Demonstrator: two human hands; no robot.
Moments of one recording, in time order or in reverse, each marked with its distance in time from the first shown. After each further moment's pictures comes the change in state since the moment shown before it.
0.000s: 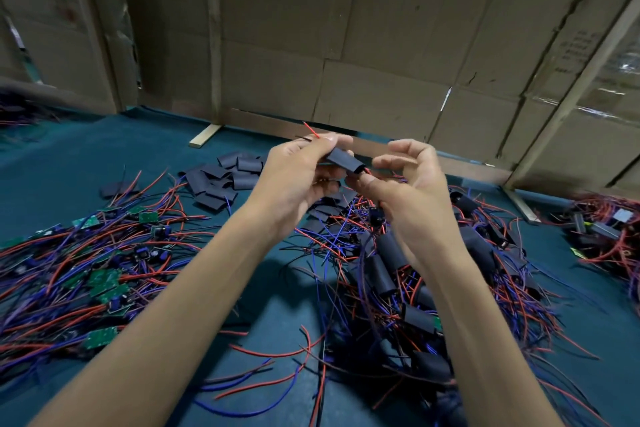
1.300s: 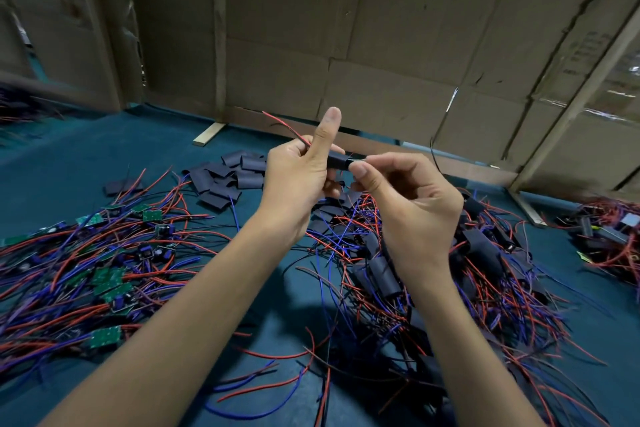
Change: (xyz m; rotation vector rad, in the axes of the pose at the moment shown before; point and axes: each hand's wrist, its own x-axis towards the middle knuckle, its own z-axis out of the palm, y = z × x) left_hand -0.002 0.001 0.009 -0.013 0.233 0.076; right_hand -0.012 0.013 0.015 -0.090 0.105 -0.456
